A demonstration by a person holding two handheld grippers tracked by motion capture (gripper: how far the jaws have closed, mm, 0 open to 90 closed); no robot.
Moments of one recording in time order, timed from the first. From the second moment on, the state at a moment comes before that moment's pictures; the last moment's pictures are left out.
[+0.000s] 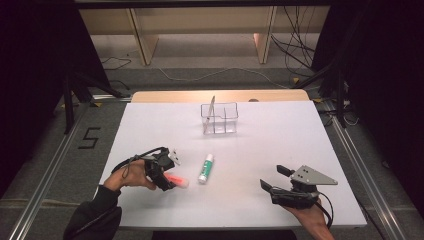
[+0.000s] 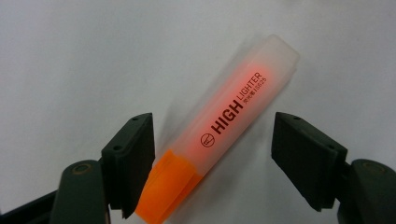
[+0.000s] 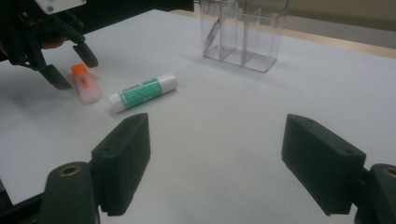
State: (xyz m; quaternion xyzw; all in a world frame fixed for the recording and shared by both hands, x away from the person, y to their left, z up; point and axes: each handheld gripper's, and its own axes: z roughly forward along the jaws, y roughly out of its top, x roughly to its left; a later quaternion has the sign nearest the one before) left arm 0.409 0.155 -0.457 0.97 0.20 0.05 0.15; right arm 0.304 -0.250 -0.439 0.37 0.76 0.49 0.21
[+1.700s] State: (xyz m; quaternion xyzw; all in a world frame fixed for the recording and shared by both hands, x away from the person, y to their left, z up) left arm 0.409 0.145 -0.460 0.99 0.10 0.04 0.09; right arm 0.304 -0.248 -0.440 0.37 0.76 0.49 0.21
